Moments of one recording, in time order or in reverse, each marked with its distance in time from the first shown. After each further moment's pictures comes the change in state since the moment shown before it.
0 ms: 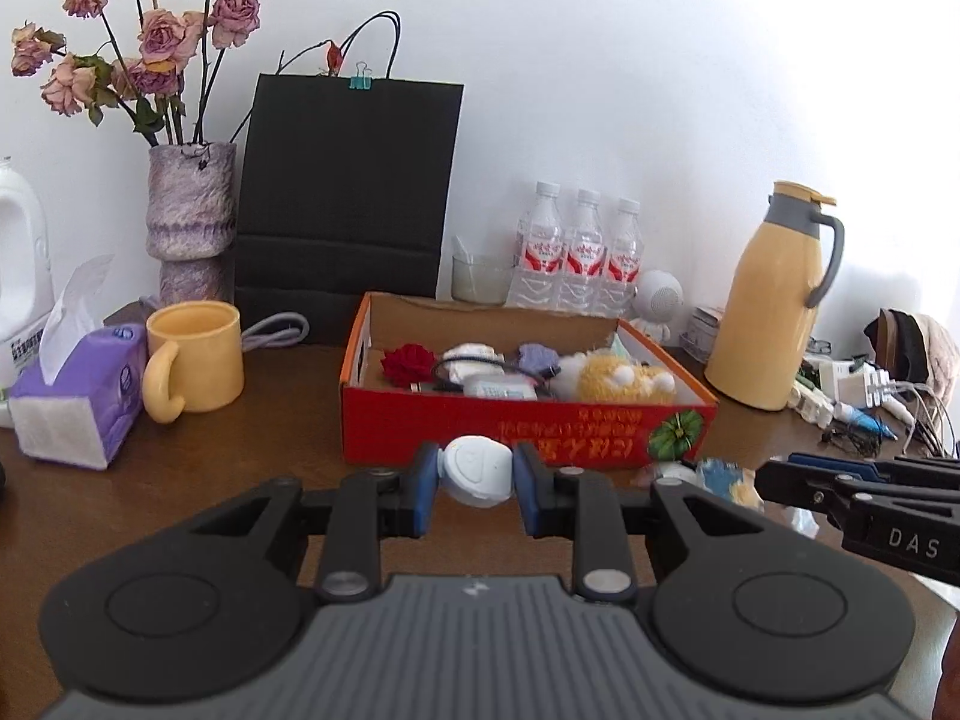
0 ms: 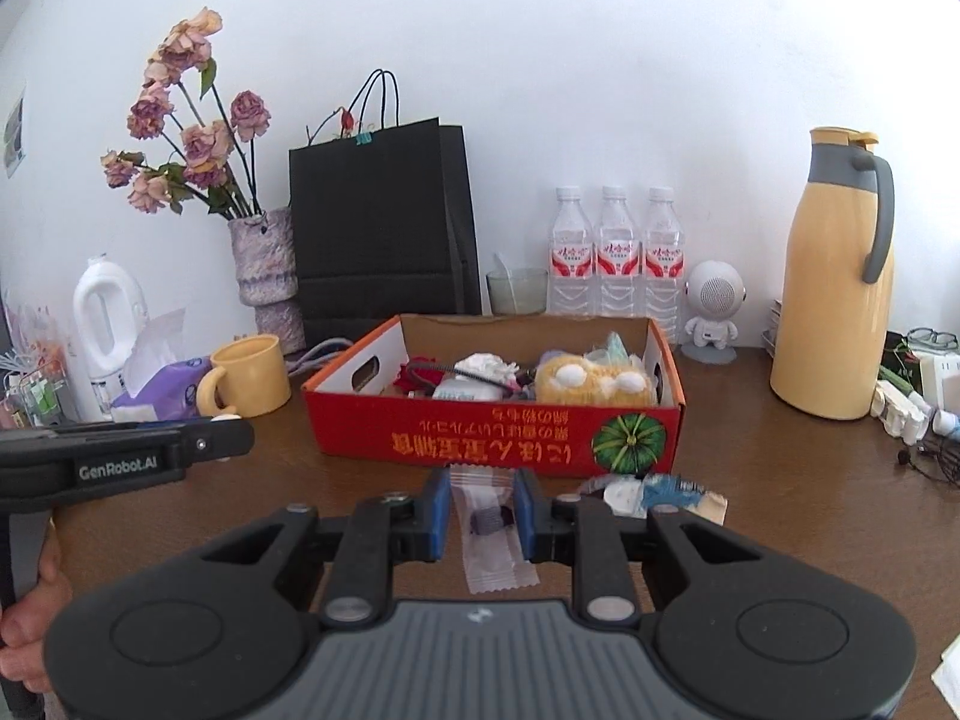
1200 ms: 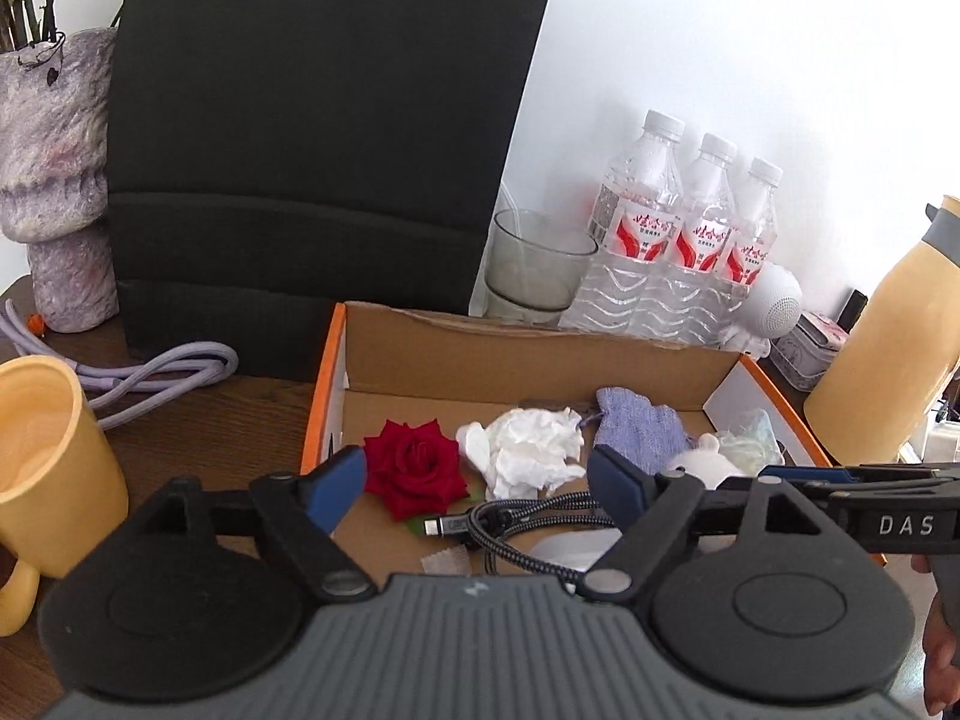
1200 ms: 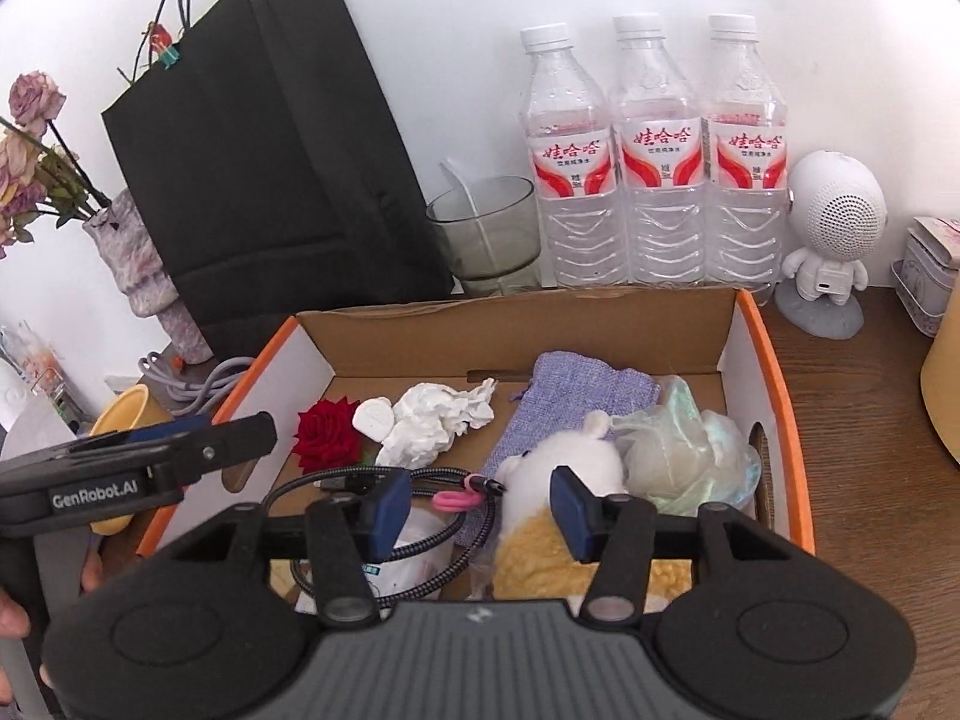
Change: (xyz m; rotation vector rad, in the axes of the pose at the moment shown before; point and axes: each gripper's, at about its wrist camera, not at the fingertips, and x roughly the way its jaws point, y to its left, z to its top) left arm 0.241 0.054 0.088 -0.061 0.268 -0.035; right arm 0.258 -0.081 0.105 0.177 0.335 0.094
